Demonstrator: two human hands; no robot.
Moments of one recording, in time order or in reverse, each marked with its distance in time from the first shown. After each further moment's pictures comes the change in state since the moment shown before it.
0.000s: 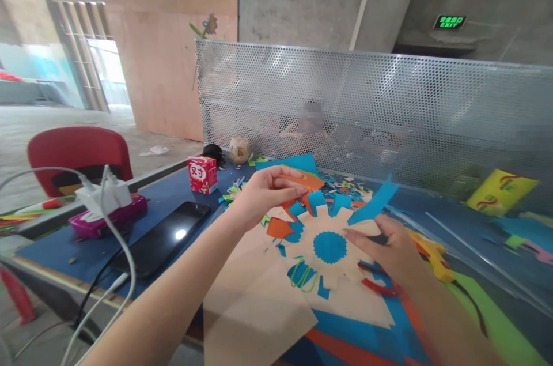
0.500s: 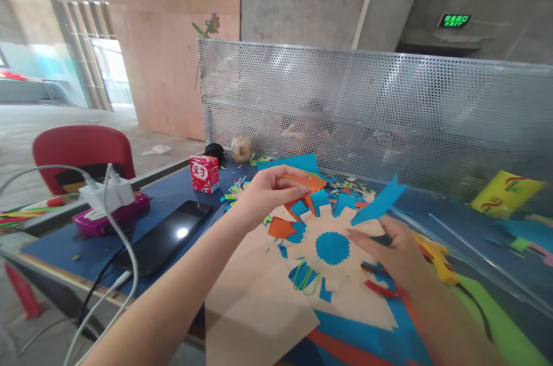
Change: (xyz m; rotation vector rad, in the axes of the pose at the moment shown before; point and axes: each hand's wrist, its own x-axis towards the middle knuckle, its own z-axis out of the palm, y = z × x) left_hand -0.002 0.005 0.004 0.004 0.020 -0.014; right_hand -0.001 -0.005 0.001 0.080 0.024 0.147
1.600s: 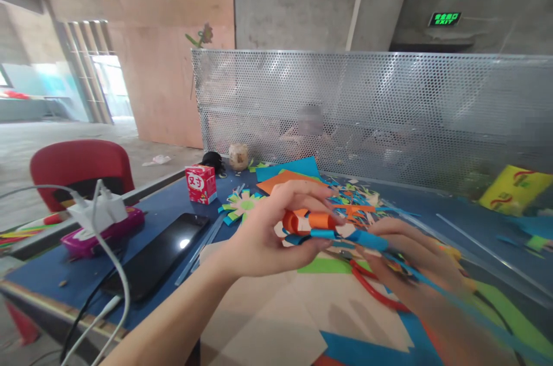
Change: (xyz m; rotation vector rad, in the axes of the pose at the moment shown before) left_hand -0.024 0.002 0.011 0.550 -0.240 0.699; right_hand 0.003 -0.005 -0.010 -0.143 0.133 -0.944
